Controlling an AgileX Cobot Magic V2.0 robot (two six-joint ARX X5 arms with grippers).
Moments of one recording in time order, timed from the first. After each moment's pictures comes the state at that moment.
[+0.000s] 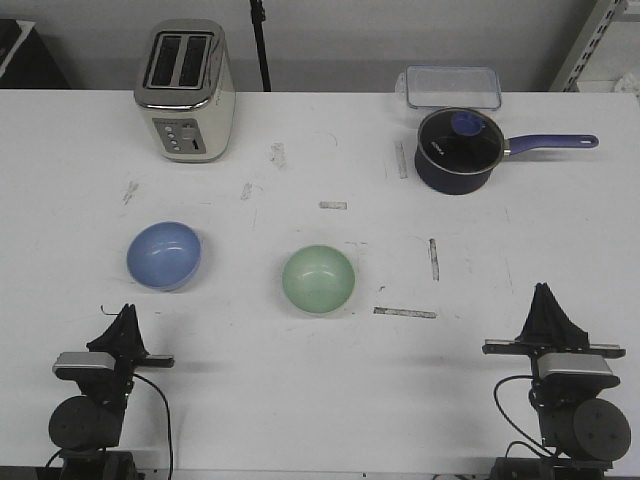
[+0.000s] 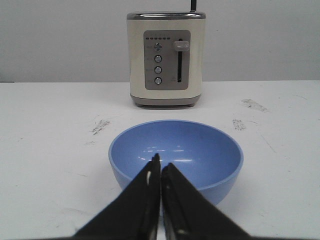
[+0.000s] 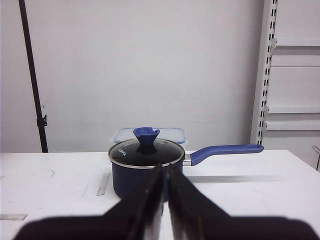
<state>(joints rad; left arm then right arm) -0.02 0.01 0.03 0.13 -0.03 0.01 -0.04 0.22 0.36 0.00 -0.03 0.02</state>
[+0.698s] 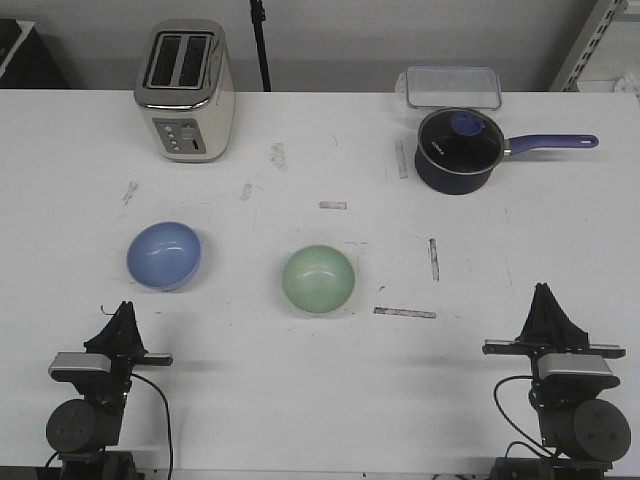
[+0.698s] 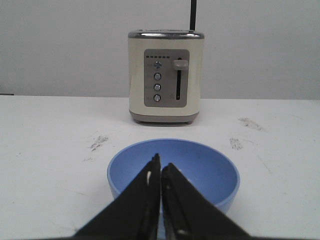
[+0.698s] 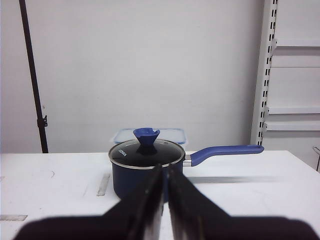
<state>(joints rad) -0.02 0.01 0.03 0.19 -0.03 -0.02 -0.04 0.22 0.36 0.00 -0.03 0.02</state>
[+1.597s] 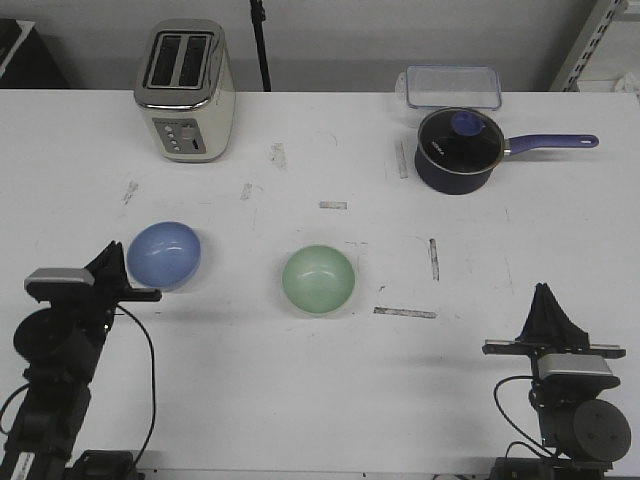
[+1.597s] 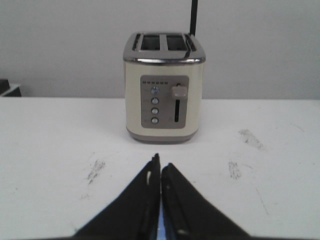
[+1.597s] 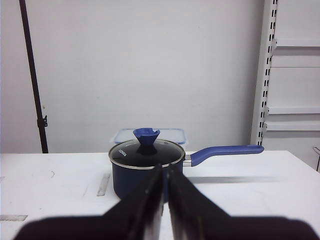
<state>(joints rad) -0.02 0.66 0.62 0.06 -0.03 -0.02 -0.04 0.22 0.36 0.00 -0.03 0.02</state>
